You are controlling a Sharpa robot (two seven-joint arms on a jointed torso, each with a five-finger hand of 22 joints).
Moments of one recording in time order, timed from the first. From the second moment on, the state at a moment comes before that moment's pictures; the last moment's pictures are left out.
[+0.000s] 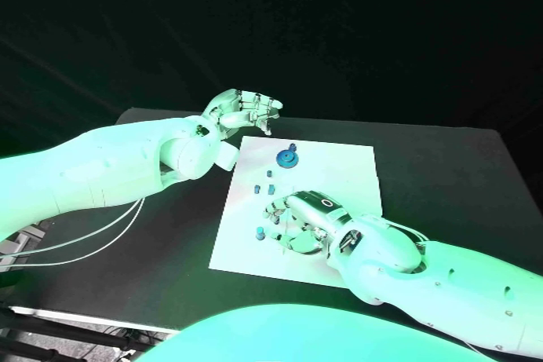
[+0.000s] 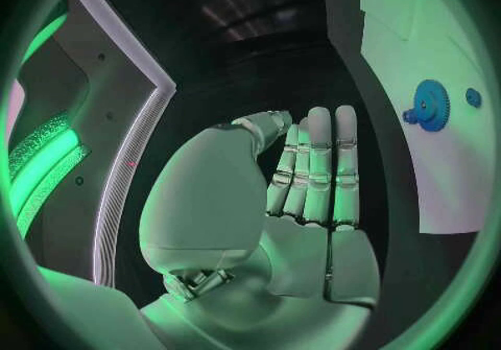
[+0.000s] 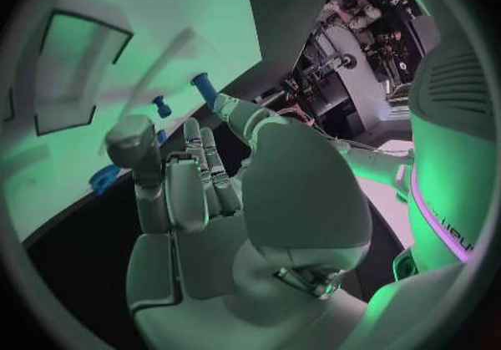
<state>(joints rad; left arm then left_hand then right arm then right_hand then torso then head) 1.13 -0.88 0.03 1.42 -0.21 -0.21 0.32 1.42 -0.17 0.55 0.11 0.27 0.87 0.19 0.22 0.40 0.85 0.12 0.70 0.29 1.03 0.05 0.99 0.55 0.17 0.85 0.15 0.85 0.74 0.99 -0.58 -0.12 1.70 -1.60 -0.42 -0.17 1.33 -0.23 0.53 0.04 0.16 0.85 0.18 0.22 0.36 0.94 0.12 0.27 0.10 1.47 0.02 1.38 1.15 0.10 1.36 0.13 0.86 1.31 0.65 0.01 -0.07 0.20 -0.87</state>
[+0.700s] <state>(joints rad) 1.13 -0.90 0.03 1.42 -0.21 -0.20 0.32 1.41 -0.17 0.53 0.12 0.27 0.87 0.19 0.22 0.40 0.85 0.13 0.70 0.29 1.02 0.05 0.99 0.55 0.17 0.85 0.15 0.84 0.74 1.13 -1.03 -0.10 1.85 -1.15 -0.45 -0.18 1.28 -0.22 0.28 0.27 0.16 0.89 0.12 0.39 0.41 1.37 0.04 1.32 1.15 1.47 -0.03 1.47 1.30 0.10 1.45 0.07 1.08 1.31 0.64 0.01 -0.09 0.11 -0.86</state>
